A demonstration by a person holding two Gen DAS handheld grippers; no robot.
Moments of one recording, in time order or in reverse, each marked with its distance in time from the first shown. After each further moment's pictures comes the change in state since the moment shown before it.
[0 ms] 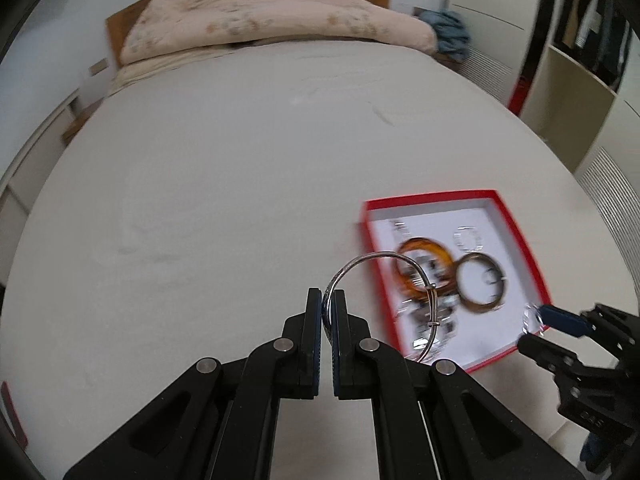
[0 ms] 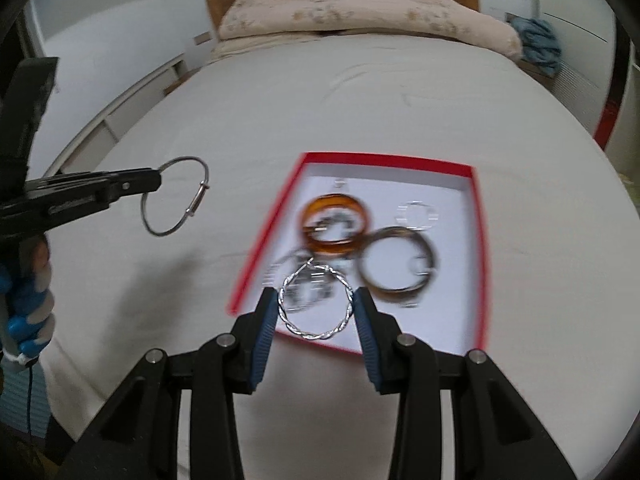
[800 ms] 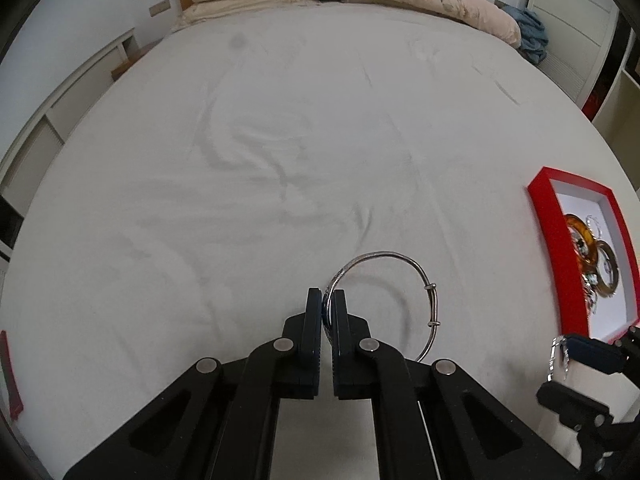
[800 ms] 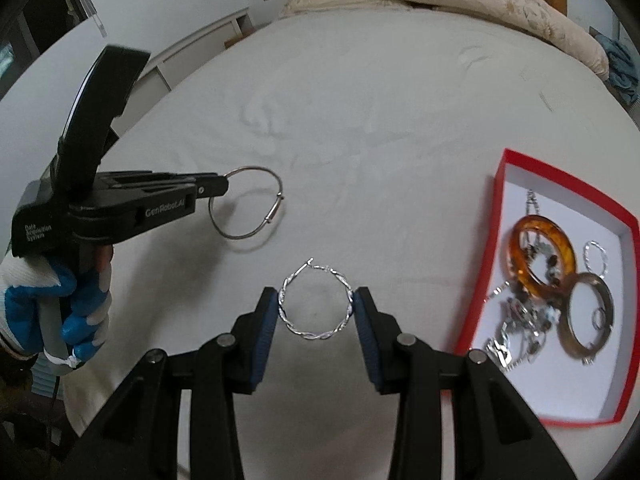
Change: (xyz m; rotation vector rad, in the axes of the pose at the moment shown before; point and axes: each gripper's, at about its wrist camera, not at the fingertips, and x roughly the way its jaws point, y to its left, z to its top) left arm 0.035 0.167 -0.061 -0.178 0.099 0.143; right arm 0.080 0.143 0.014 -0.156 0.111 0.172
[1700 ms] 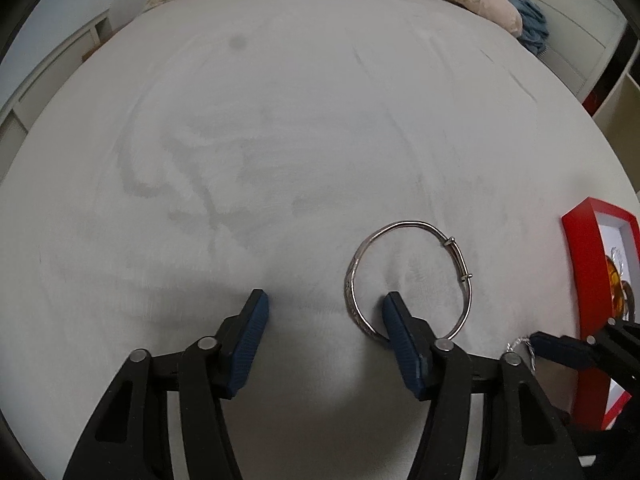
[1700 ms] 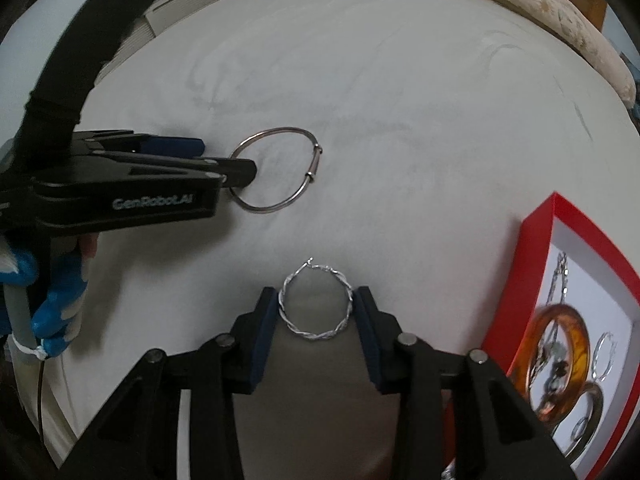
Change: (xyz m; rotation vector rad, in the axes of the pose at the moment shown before) left arm 0.089 -0.026 0.051 0.005 0.074 -0.077; right arm 0.102 -0.010 0.066 -0.108 0.162 -0.069
